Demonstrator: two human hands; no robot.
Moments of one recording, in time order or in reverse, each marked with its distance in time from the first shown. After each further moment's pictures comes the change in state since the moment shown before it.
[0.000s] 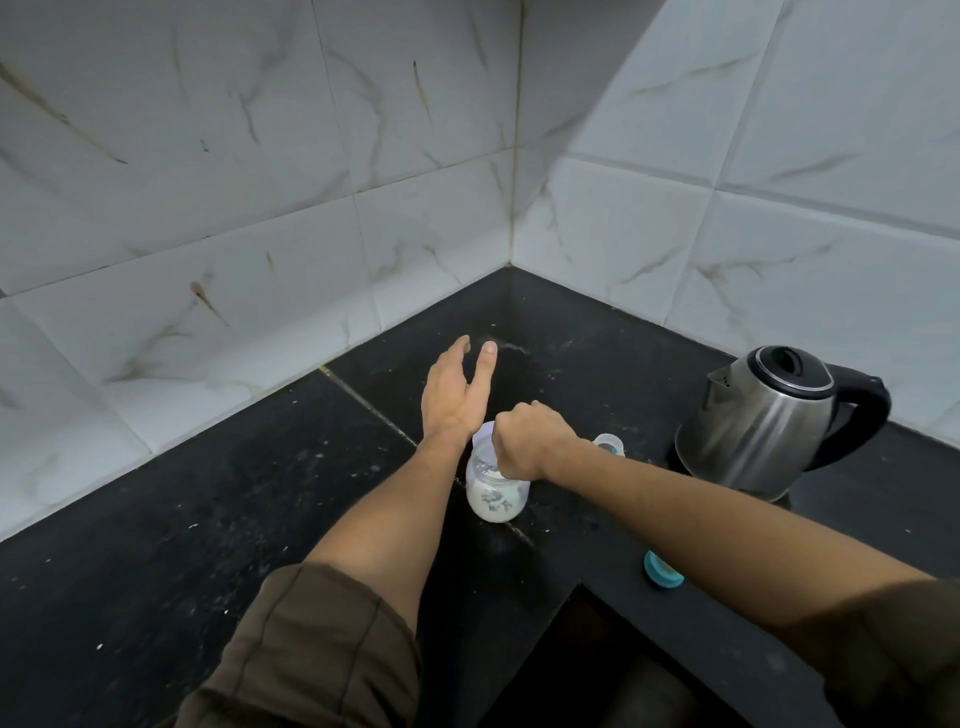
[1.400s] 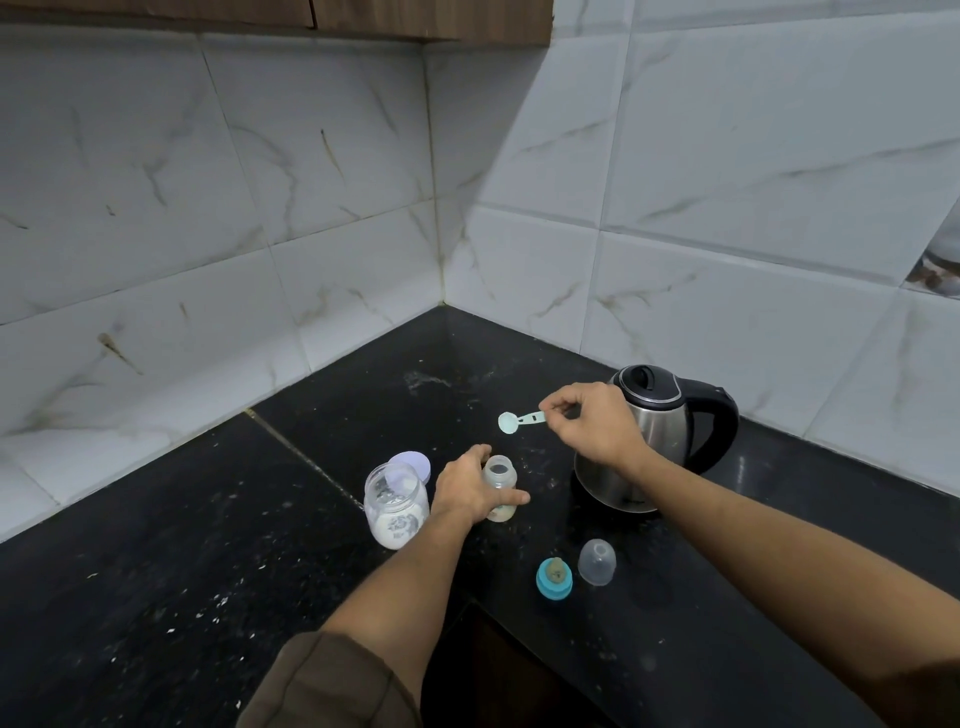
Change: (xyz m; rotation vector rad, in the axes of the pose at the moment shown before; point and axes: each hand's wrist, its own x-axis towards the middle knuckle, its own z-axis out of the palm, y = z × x) left_hand -0.089 0.048 0.119 0.221 -0.416 -0.152; right_hand -0.098 0.195 0.028 0.742 0.683 0.192
